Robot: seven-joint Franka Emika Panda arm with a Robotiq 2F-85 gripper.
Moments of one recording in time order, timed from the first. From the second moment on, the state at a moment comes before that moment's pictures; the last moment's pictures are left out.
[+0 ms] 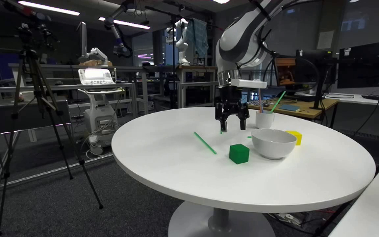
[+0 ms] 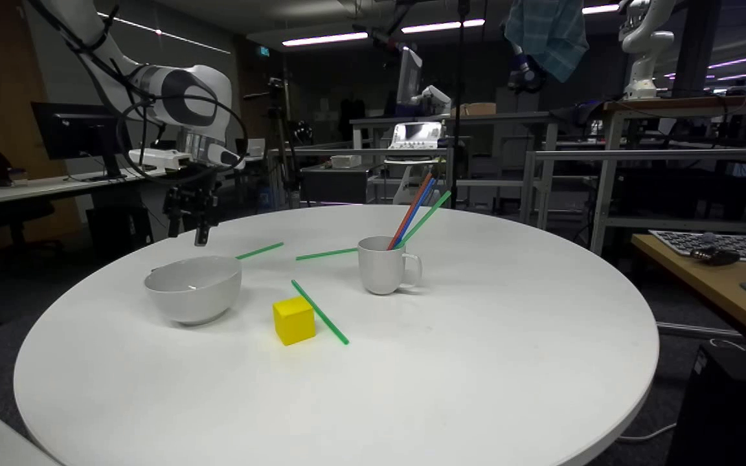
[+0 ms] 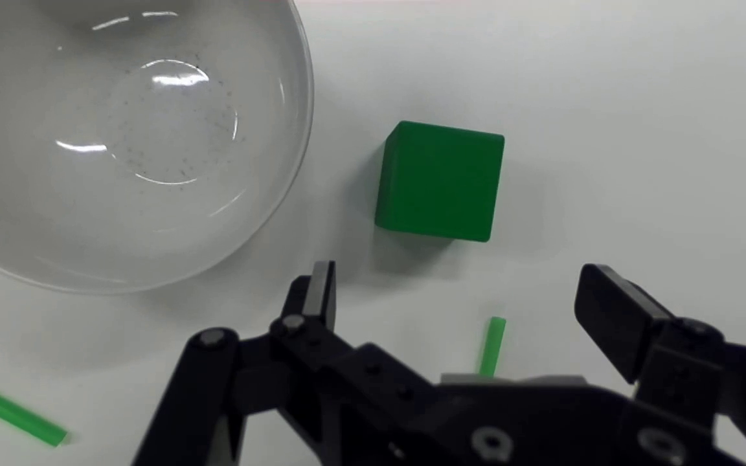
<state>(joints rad) 0.14 0.36 0.13 -2.05 0.14 2.16 0.21</state>
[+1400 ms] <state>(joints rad) 0.16 0.42 0.11 -2.08 0.05 2.16 0.22</state>
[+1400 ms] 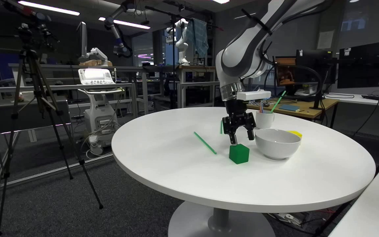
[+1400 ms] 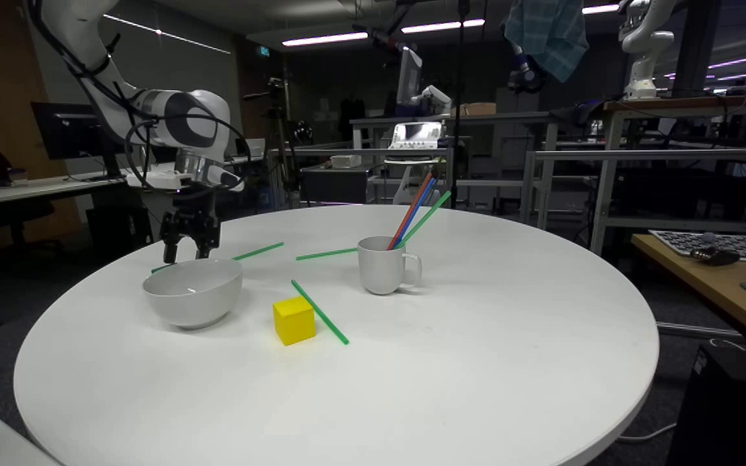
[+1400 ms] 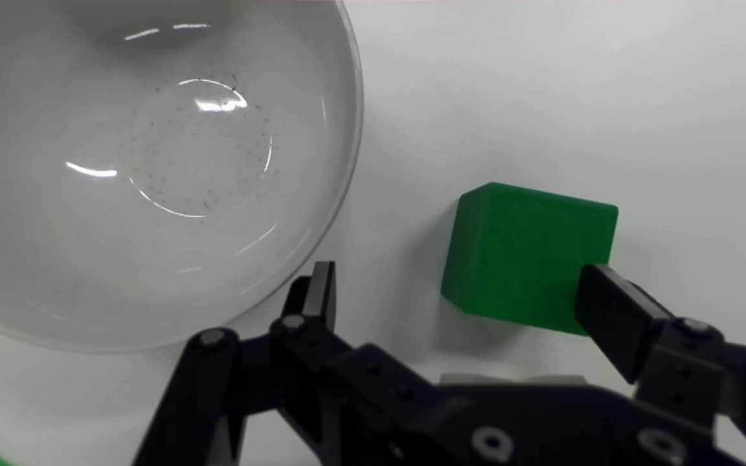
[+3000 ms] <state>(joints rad) 0.19 0.54 0.14 -2.00 0.07 2.11 0.22</state>
